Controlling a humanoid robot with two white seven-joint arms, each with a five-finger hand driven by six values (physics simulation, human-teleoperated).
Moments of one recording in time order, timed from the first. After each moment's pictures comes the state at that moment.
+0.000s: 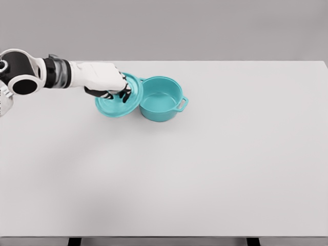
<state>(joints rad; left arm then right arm) -1.06 0.70 -1.04 -1.42 -0.43 -0.46 -0.61 0.00 0.00 0.12 0.11 0.07 -0.28 0.38</state>
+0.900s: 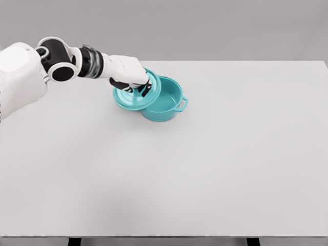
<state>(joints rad) -1.20 0.52 -1.19 -1.25 -0.44 -0.42 -0.61 0.00 0.00 0.12 0.11 0.07 -0.28 0.38</state>
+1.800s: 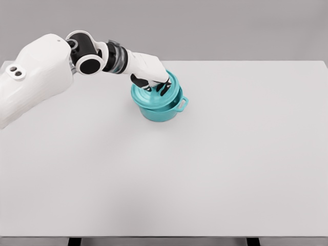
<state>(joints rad) -1.27 0.37 -1.26 -1.11 -0.39 -0.43 -0.61 0.00 0.00 0.12 0.11 0.07 -0.28 0.38</state>
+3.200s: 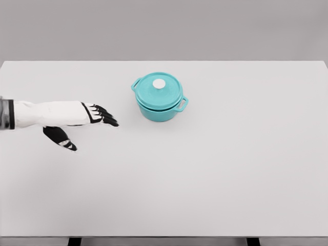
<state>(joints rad) -0.71 1.03 -0.80 -1.62 0.03 -0.59 -0.61 0.00 0.00 0.12 0.11 0.07 -0.28 0.38</state>
